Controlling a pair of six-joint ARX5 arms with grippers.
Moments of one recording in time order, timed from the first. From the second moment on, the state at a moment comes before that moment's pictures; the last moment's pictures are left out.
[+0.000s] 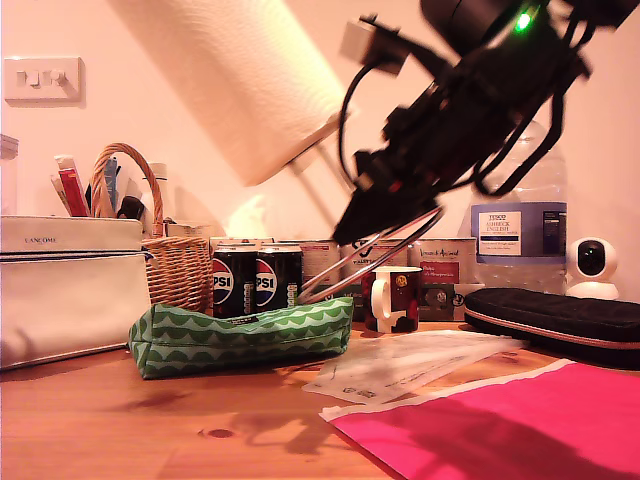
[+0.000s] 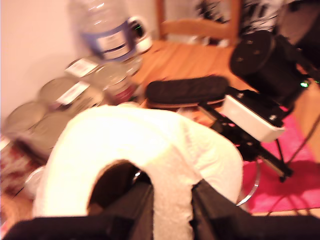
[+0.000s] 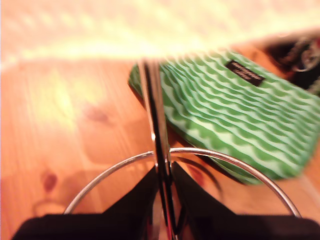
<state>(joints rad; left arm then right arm) -0.28 1.22 1.43 -0.83 0.56 0.56 0.58 1.62 0.88 0.09 -0.37 -0.47</state>
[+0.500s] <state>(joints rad) -0.42 1.22 1.45 -0.78 0.29 0.55 0.58 1.69 0.88 0.23 -0.50 -0.34</state>
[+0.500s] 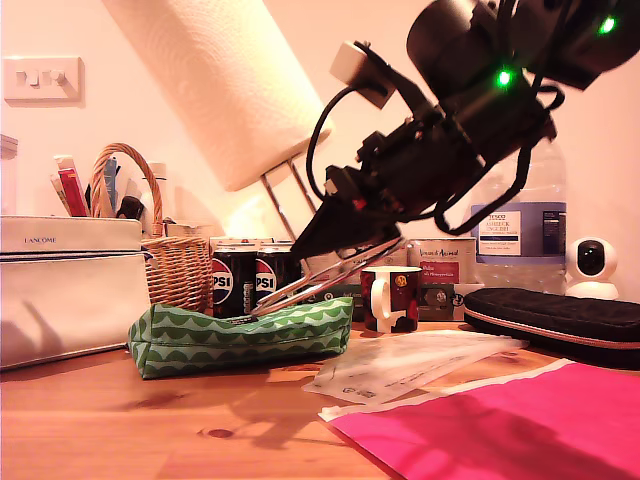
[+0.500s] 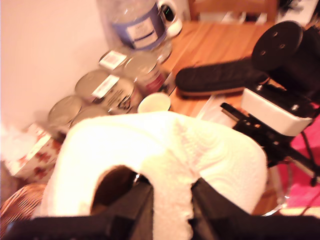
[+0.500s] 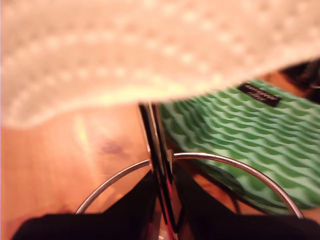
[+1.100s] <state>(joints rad) -0.50 1.22 1.45 -0.80 0.22 0.55 0.59 1.71 0.68 0.64 -0.49 -0.21</state>
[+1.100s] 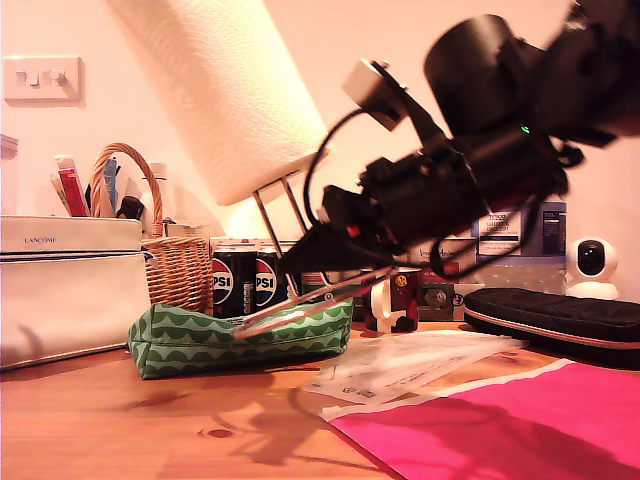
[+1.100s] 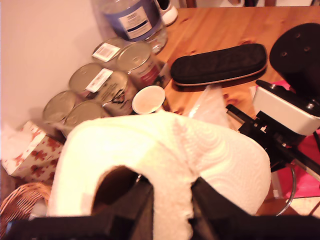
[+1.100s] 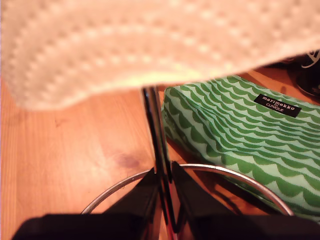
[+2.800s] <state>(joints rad) -0.67 1.36 1.46 -0.80 0.04 0.55 0.62 1.97 0.58 1.08 -0.41 0.00</state>
